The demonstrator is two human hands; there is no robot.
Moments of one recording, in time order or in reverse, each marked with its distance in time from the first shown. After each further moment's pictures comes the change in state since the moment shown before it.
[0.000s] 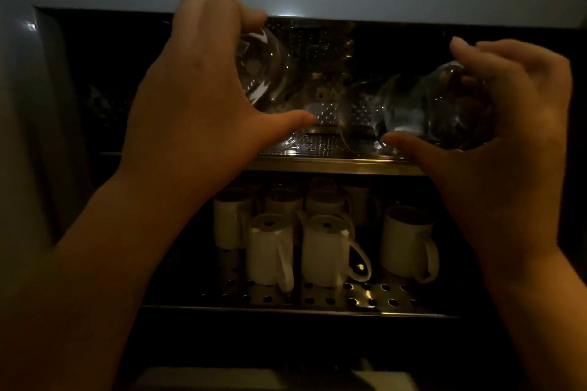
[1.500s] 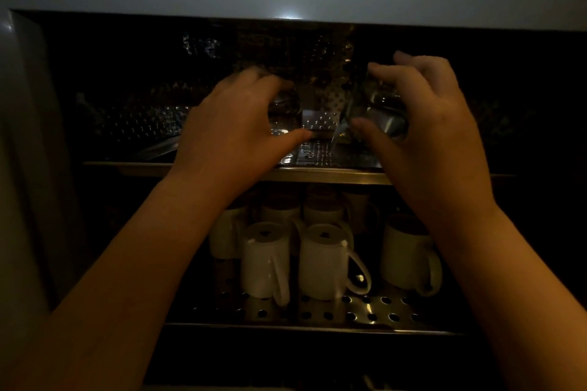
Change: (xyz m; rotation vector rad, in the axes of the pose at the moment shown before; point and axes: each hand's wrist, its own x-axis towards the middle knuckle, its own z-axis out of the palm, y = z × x) left_hand 0.020 -0.041 0.062 0.134 -0.037 0.146; right_hand 0.020 0.009 0.046 -0.098 -0.221 0.027
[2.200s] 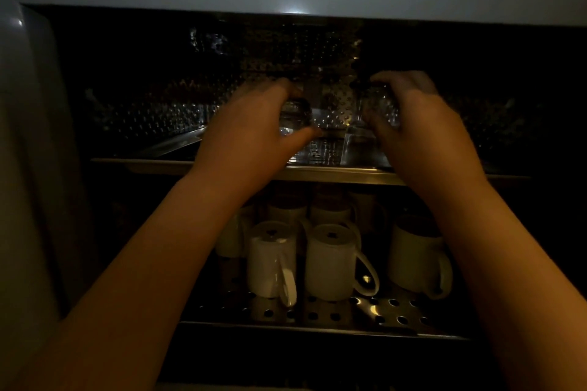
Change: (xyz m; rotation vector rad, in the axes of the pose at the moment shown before) left_hand 0.001 -0.006 0.013 -0.098 -0.094 -0.069; right_hand 0.018 0.014 0.025 -0.061 -0.153 0.113
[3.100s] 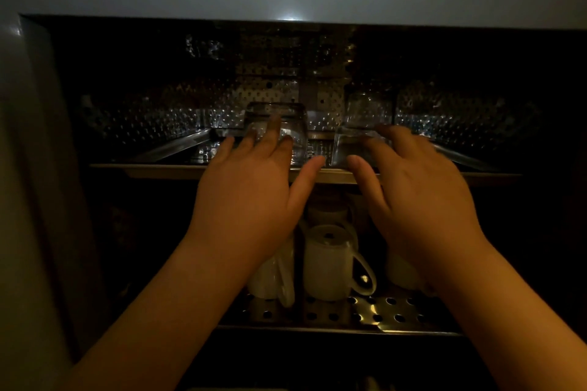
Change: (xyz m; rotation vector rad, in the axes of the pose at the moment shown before) left_hand -0.048 0.025 0.001 0.339 -0.180 -0.059; right_hand -0.054 -0.019 -0.008 -0.358 -0.178 0.005
